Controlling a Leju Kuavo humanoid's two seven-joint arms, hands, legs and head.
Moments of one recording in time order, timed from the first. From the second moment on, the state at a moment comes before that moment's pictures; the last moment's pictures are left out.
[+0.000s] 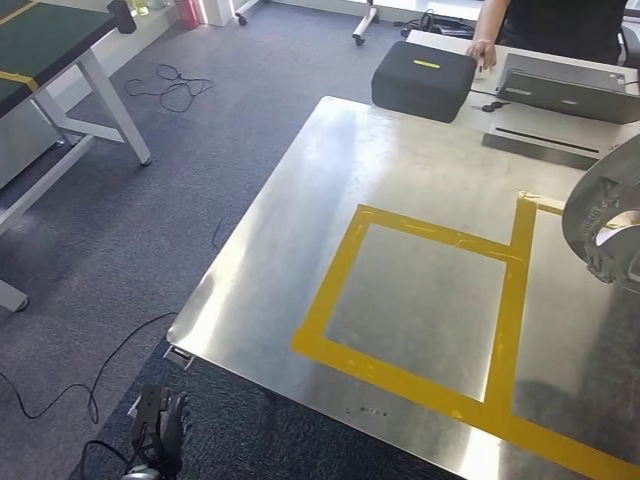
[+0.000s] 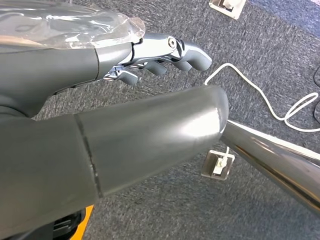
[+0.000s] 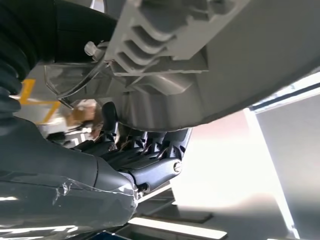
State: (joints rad) left arm -0.18 0.14 -0.67 -0.29 0.98 0.04 -0.58; right arm -0.84 -0.91 0.43 -1.82 0.33 0.11 0.69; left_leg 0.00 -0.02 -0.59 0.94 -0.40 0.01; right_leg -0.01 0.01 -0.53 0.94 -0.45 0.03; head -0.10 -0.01
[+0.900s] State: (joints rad) left arm -0.16 0.14 -0.67 -0.29 0.99 0.04 -0.59; right arm -0.74 -0.94 0.45 -2.05 0.26 0.23 0.69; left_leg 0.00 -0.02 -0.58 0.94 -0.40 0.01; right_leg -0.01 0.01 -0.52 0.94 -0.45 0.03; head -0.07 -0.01
